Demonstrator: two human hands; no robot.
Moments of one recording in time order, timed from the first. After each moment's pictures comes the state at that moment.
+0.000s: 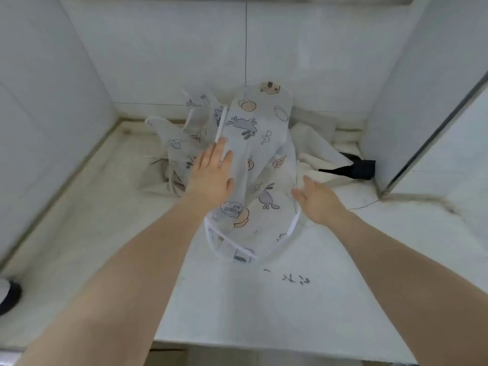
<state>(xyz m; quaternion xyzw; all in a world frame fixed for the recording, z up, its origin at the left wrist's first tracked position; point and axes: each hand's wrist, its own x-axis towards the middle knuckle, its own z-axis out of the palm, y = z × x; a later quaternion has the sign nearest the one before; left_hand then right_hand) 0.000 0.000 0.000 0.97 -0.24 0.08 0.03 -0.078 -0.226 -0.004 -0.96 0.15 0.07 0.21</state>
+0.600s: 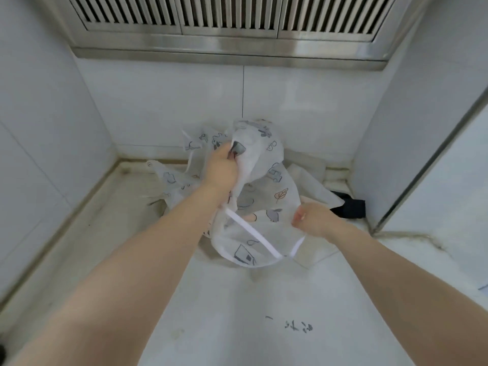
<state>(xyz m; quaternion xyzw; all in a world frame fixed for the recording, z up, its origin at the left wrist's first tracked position) 0.046 -0.042 0.096 0.78 -0.07 0.02 0.62 -0.045 -0.225 0.045 -0.93 0.16 0.14 0.30</state>
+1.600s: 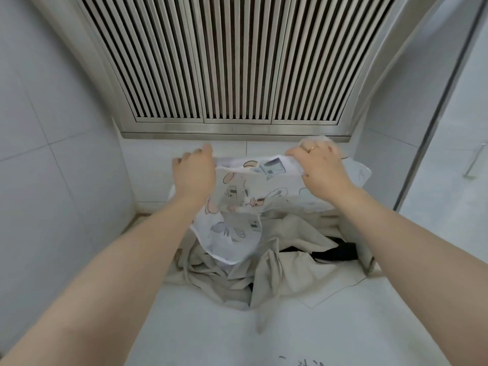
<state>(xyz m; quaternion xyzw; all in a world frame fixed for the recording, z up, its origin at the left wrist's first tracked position) 0.021 0.039 0.224 0.93 -0.11 0.32 0.12 -0.070 -0.187 0.245 -0.95 -0.05 -0.31 -0.04</state>
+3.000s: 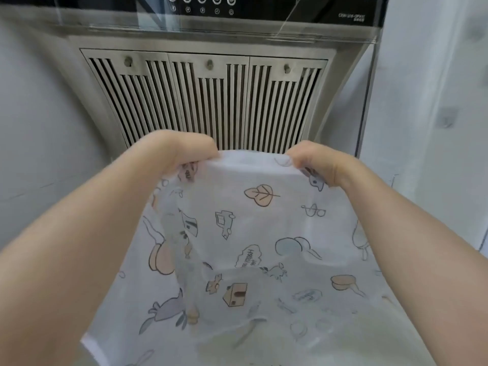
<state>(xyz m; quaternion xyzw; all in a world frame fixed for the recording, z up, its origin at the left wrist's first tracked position) -0.161 0.041 0.395 0.93 -0.15 -0.09 0.31 -0.212 -0.189 0.371 -0.93 -0.02 -0.09 0.37</state>
